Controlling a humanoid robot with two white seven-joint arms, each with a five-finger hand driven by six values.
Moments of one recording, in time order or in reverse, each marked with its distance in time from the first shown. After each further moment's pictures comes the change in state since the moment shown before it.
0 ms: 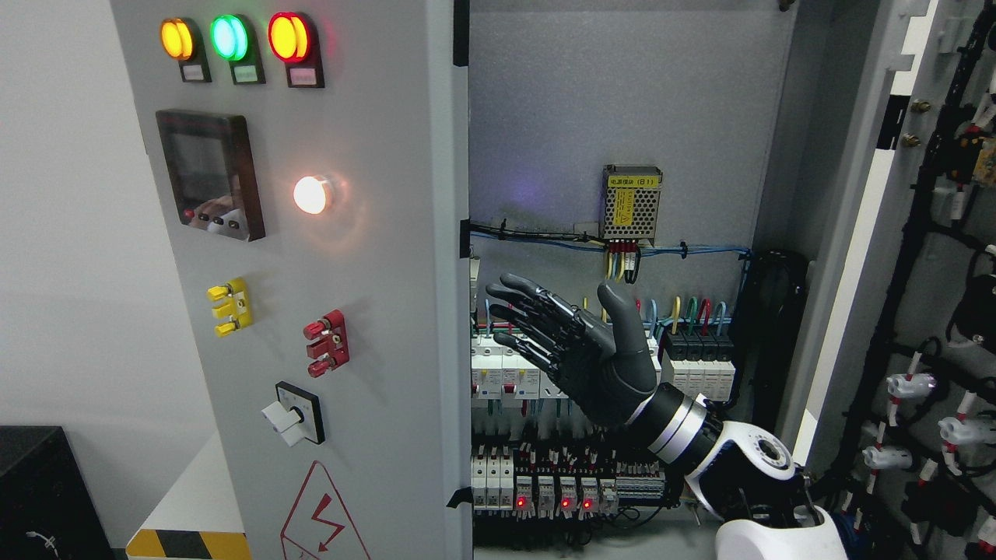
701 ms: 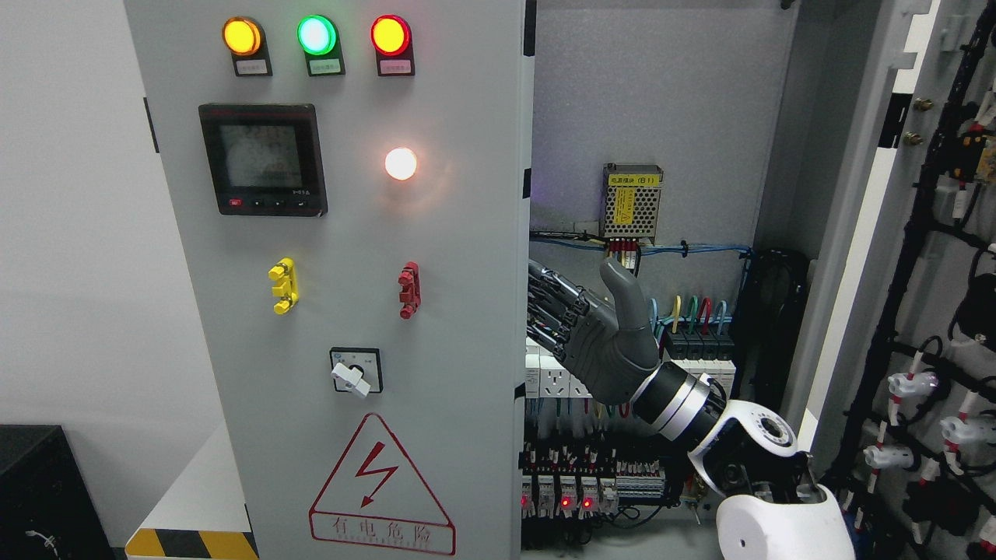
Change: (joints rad) left arm 0.000 0.000 0.000 0.000 0.000 0.000 0.000; right arm -0.079 0.016 -0.073 0.072 0.074 0.002 0.000
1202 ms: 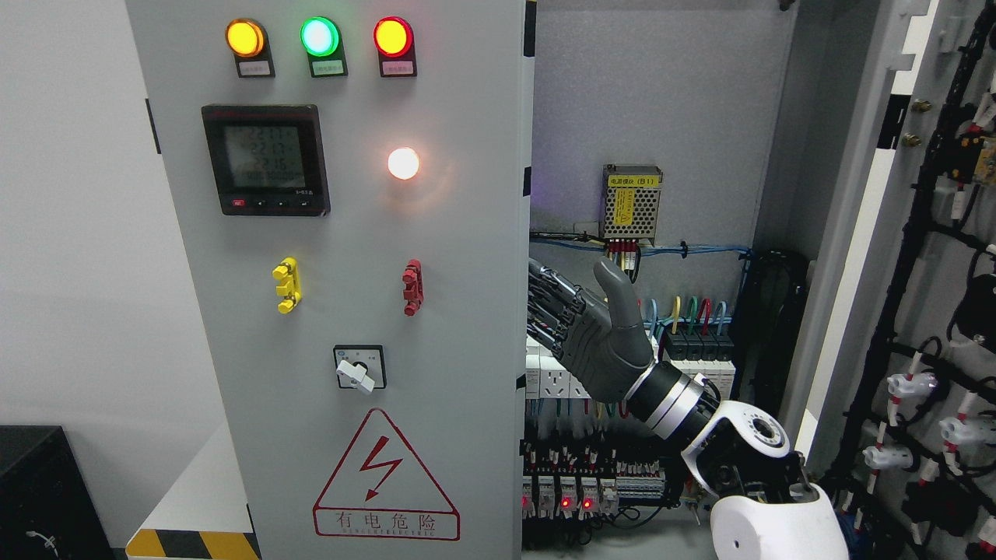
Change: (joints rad) left arm 0.000 0.000 0.000 0.000 0.000 0.000 0.000; right arm -0.003 -0.002 0.029 0.010 0.000 -0.005 -0.053
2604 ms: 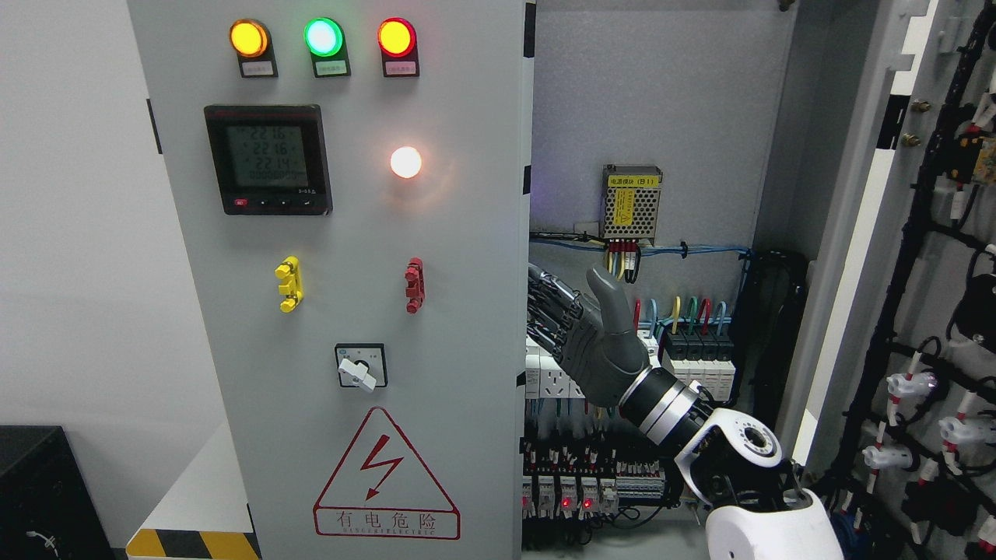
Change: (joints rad) left arm 0.000 0.000 0.000 0.000 0.000 0.000 0.000; right arm 0.015 -0.015 0.055 0.002 0.001 -0.056 -0.088
